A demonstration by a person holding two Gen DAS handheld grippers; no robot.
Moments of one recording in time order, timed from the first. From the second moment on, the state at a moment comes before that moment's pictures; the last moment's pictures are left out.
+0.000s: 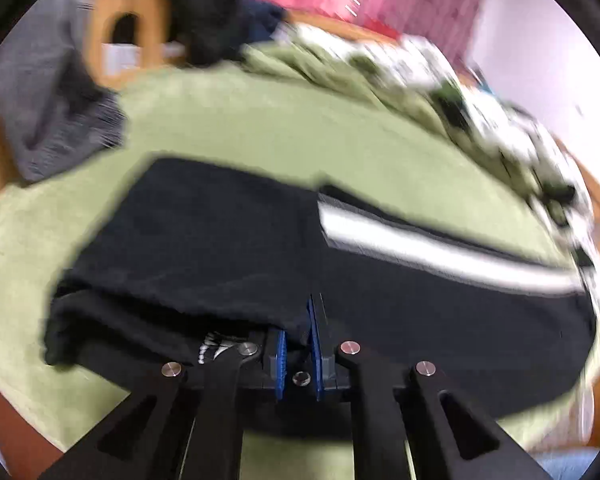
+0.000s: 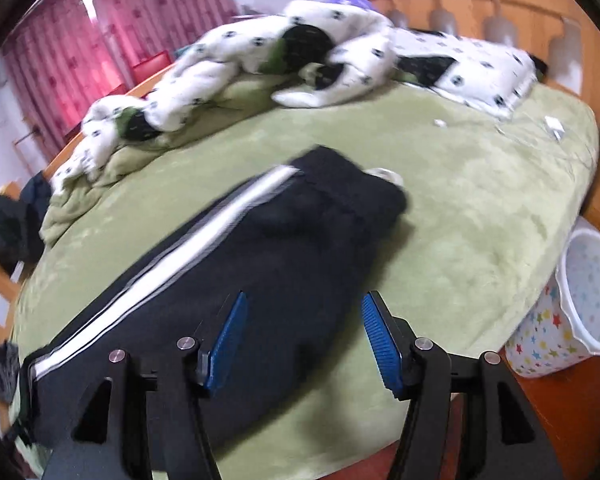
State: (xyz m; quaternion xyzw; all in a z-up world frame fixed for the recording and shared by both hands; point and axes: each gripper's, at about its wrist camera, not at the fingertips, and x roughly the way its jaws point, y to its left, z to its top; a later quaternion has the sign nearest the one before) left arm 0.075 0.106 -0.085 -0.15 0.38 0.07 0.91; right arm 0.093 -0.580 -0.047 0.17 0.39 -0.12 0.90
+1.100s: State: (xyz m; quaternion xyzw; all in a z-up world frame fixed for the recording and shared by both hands) left arm 0.151 0.227 -0.068 -0.12 0.36 0.02 0.93; right arm 0.185 -0.355 -0.113 0.04 0.47 0.01 0.88
